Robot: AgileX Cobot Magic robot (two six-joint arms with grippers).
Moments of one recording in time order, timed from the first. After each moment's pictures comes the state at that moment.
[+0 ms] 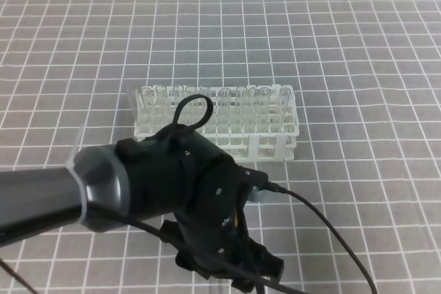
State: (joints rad) left arm -0.94 1.74 -1.13 -0.13 0.89 -0.39; right arm 0.06 0.69 -0.52 0.47 0.78 -0.16
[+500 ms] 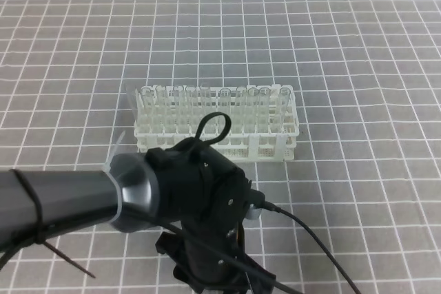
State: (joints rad) left arm -0.94 1.82 -1.12 -0.12 0.92 -0.39; right arm 0.06 0.69 -0.52 0.47 0.78 -0.16
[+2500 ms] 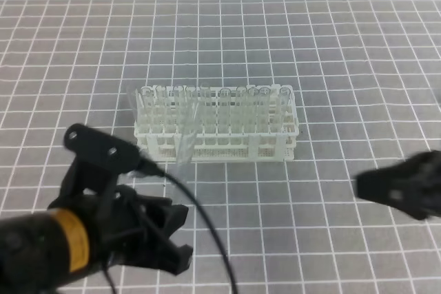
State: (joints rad) left arm -0.90 1.10 -0.66 0.23 0.35 -0.51; right arm 0.30 0.98 -0.80 0.70 0.87 -0.30
